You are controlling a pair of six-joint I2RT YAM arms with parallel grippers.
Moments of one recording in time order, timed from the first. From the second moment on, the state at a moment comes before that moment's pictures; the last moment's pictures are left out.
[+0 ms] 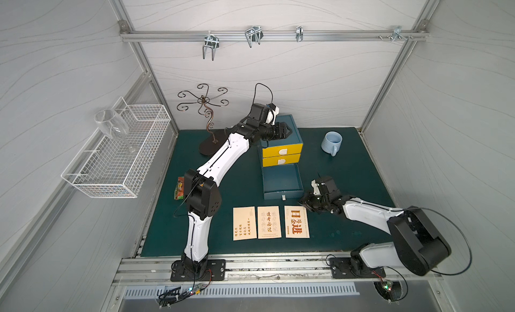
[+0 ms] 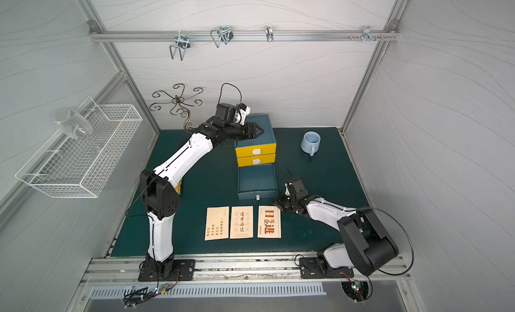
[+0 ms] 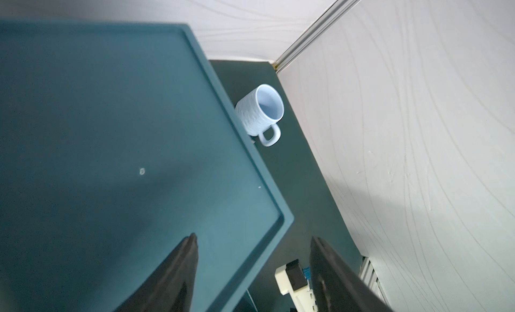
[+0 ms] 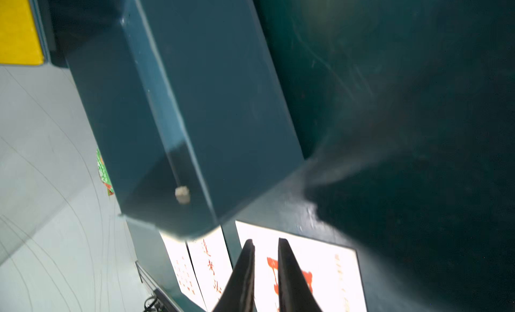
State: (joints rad) left arm -0.49 2.07 2.06 -0.61 0.43 -0.50; right arm 0.52 1.40 0.53 -0.01 -0.36 0.96
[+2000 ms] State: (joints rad) left arm -0.49 2.00 1.88 -0.46 0.50 -0.50; right arm 0.42 2.06 0.82 0.79 -0.49 1.29
